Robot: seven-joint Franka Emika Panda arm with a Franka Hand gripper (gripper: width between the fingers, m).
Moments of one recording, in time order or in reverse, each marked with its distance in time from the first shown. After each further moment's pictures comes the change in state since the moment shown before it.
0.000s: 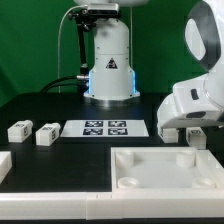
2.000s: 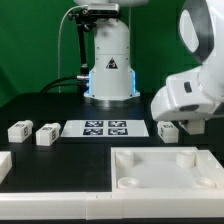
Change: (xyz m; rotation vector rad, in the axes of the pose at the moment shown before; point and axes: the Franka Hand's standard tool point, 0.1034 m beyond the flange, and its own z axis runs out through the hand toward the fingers) arm -0.020 0.016 -0.023 0.001 -0.033 -0.009
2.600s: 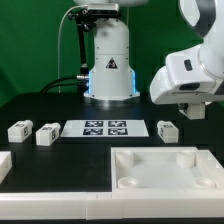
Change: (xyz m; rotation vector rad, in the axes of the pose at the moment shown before) arm -0.003 0.001 -0.030 0.003 0.141 0.003
